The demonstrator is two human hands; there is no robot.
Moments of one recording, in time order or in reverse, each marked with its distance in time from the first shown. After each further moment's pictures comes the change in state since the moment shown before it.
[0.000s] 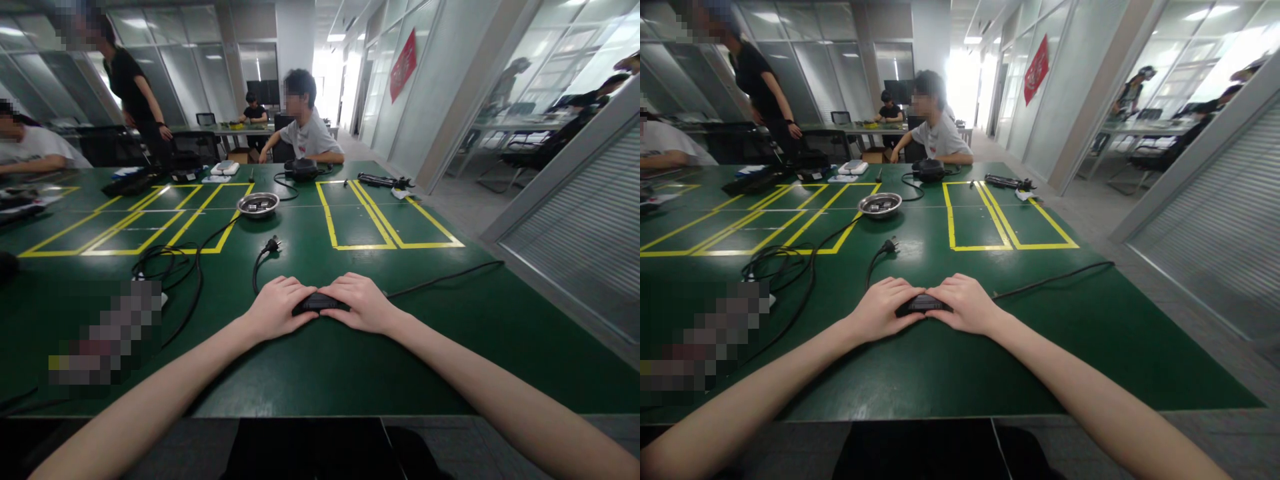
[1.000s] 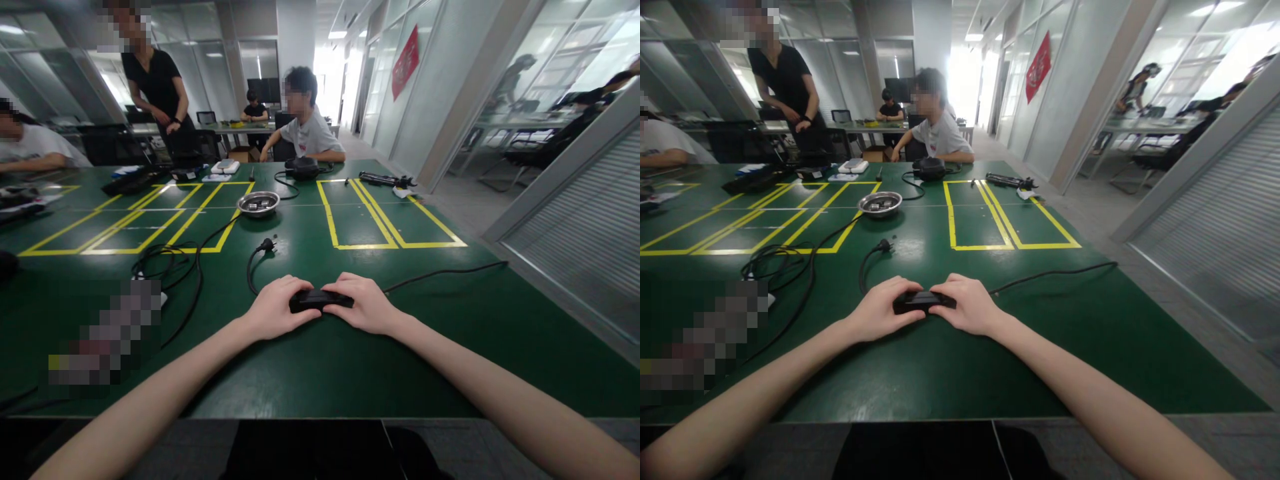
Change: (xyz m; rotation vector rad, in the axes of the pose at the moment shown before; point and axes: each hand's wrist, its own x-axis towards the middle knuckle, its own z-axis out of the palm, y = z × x) left_hand 0.002 0.004 -0.004 -0.249 -0.043 -0.248; right_hand -0.001 -0.005 -0.002 0.134 -0.048 0.287
